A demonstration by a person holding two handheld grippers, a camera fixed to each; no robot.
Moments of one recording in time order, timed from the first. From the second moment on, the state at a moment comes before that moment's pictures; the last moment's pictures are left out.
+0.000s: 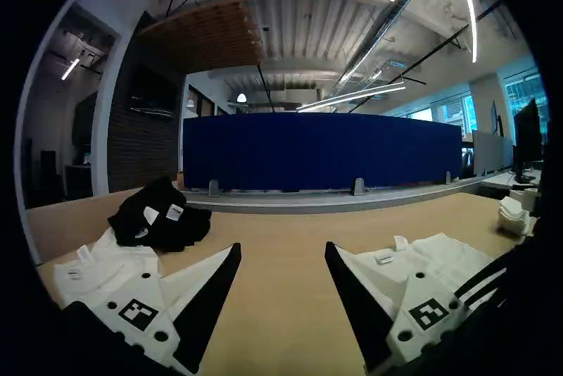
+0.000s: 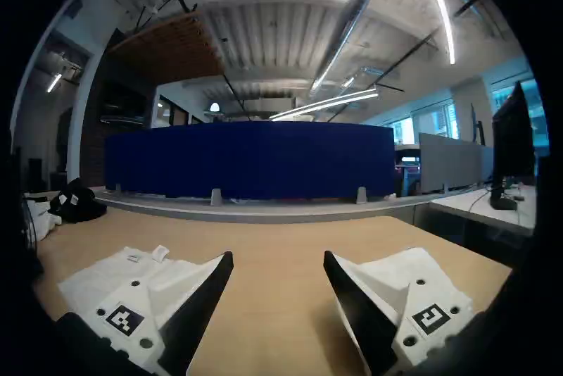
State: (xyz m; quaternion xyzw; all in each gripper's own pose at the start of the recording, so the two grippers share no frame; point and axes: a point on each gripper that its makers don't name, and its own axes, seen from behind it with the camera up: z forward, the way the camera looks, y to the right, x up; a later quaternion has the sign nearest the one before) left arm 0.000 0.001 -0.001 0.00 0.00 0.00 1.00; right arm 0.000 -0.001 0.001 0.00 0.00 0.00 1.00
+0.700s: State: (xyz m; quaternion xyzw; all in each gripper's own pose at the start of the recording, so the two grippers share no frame) left arm 0.001 -0.001 -0.001 0.01 0.00 0.00 1.00; right arm 0.002 0.000 0.000 0.00 0.00 0.00 1.00
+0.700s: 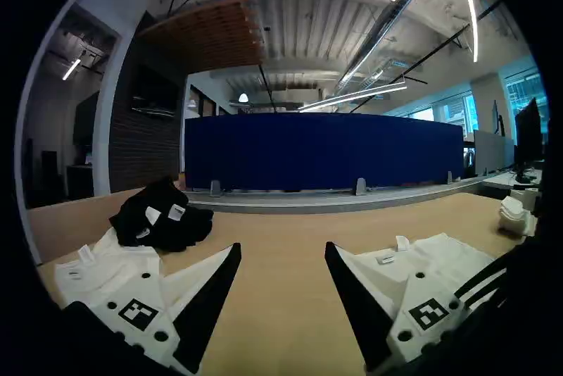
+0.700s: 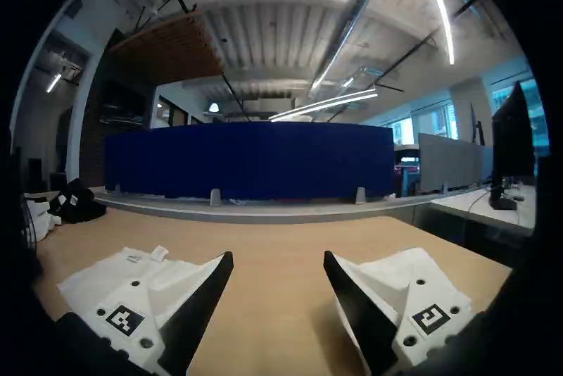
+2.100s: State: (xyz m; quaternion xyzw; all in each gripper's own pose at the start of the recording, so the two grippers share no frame) left arm 0.232 0.002 -0.004 -0.02 -0.01 0.00 1.00; right arm 0.241 0.004 -0.023 -0.03 0.02 -0.02 1.00
